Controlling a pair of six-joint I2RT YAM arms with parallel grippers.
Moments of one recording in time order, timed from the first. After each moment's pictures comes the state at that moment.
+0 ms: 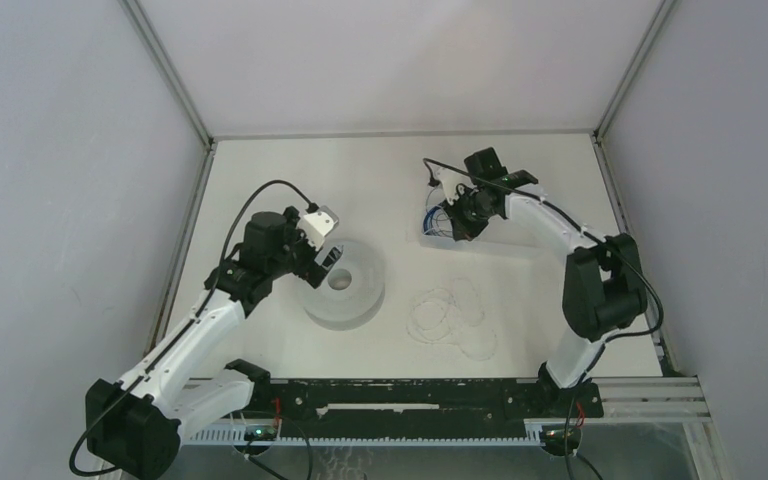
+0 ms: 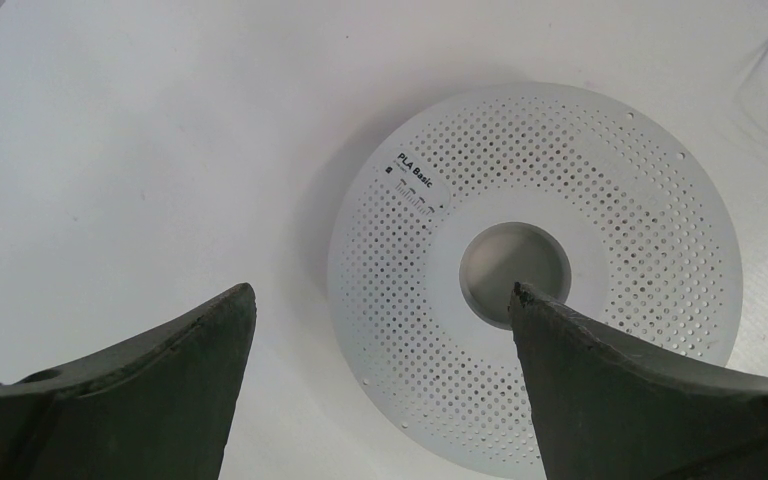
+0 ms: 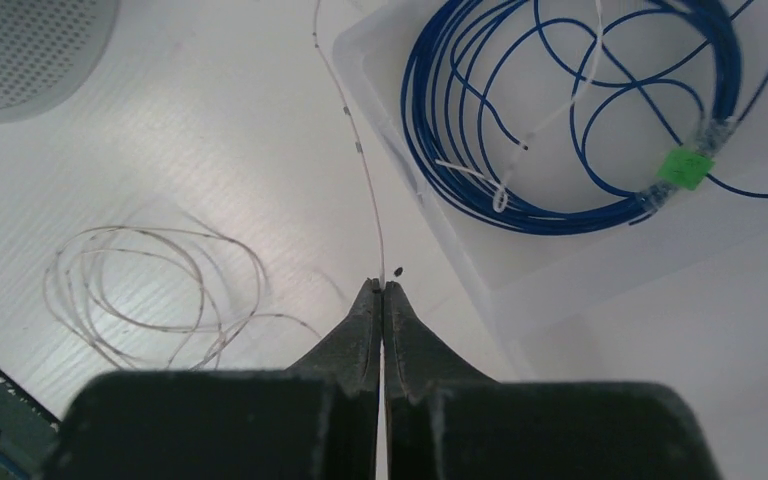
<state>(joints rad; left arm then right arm) -0.39 0.98 0.73 -0.35 0.15 0.40 0.37 1.76 1.35 -0.74 -0.34 -0.40</state>
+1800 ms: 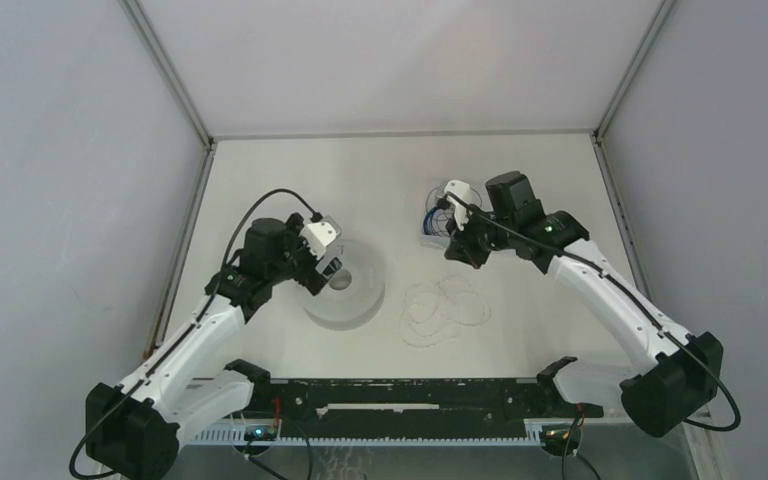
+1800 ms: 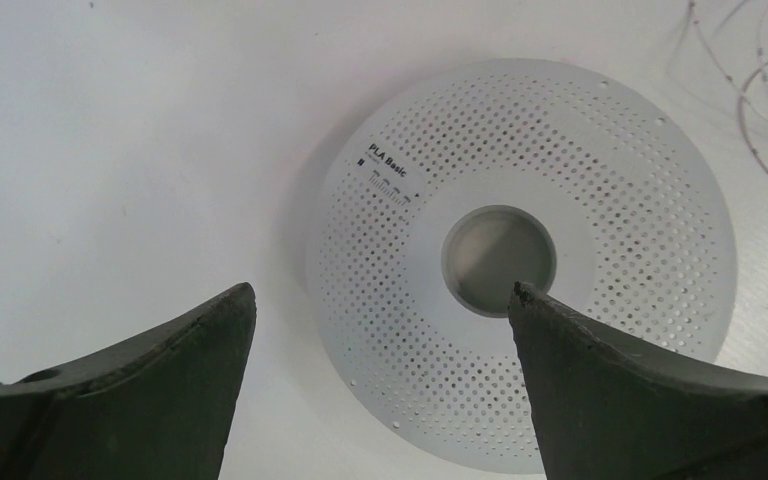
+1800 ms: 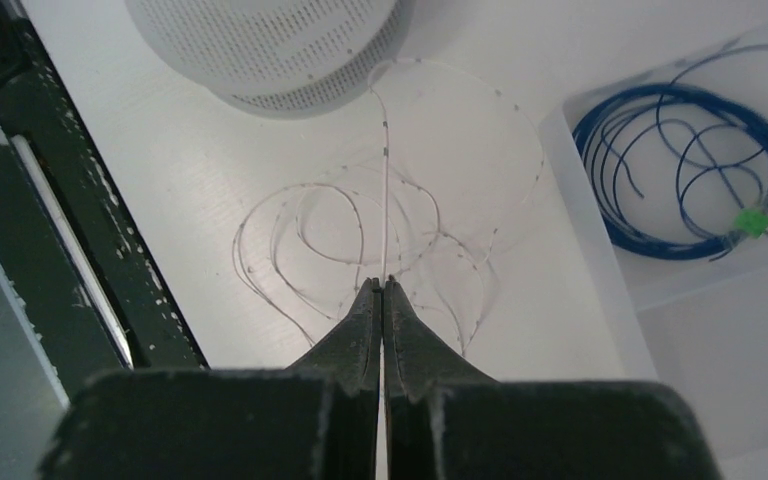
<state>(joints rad) -0.39 0.96 0.68 -0.33 0.20 0.46 0.51 1.22 1.13 -0.74 -0.48 -0.33</state>
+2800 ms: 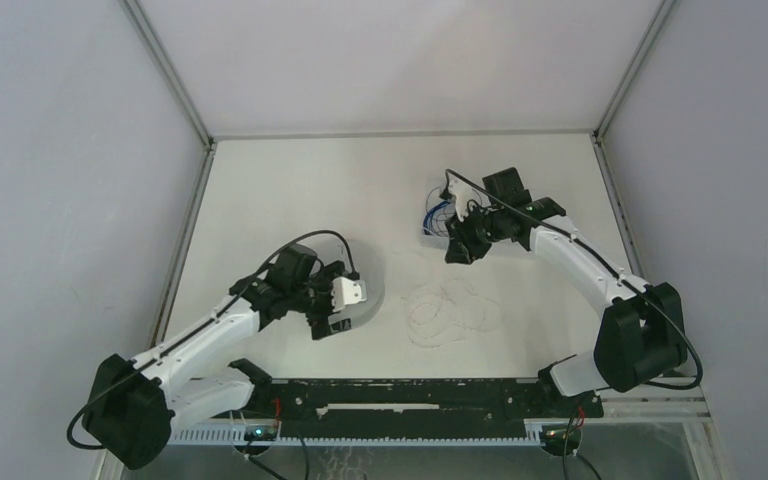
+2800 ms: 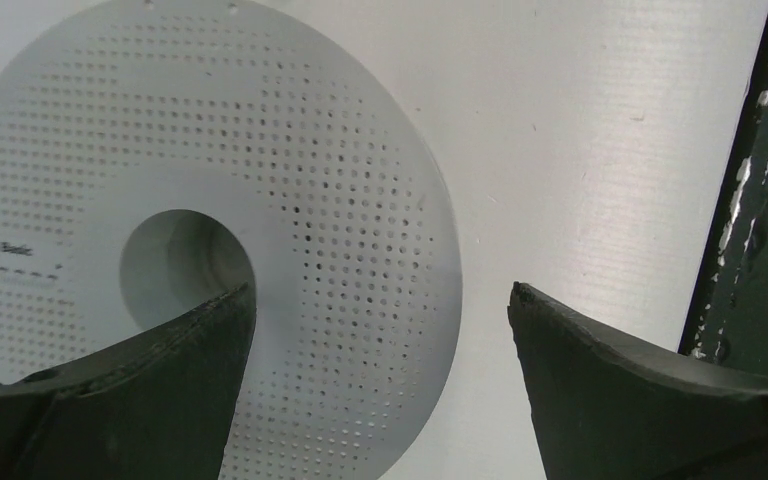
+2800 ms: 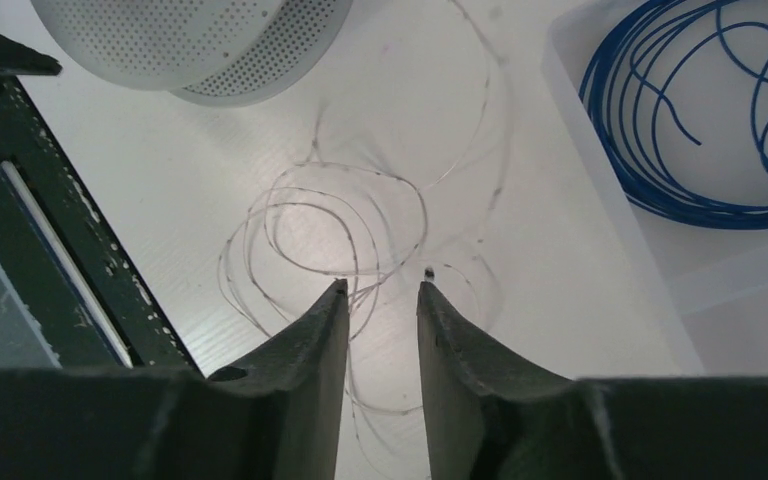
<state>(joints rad) -0.55 1.00 0.58 -0.51 0.46 0.78 0.38 1.43 1.11 -0.68 -0.57 -0.29</state>
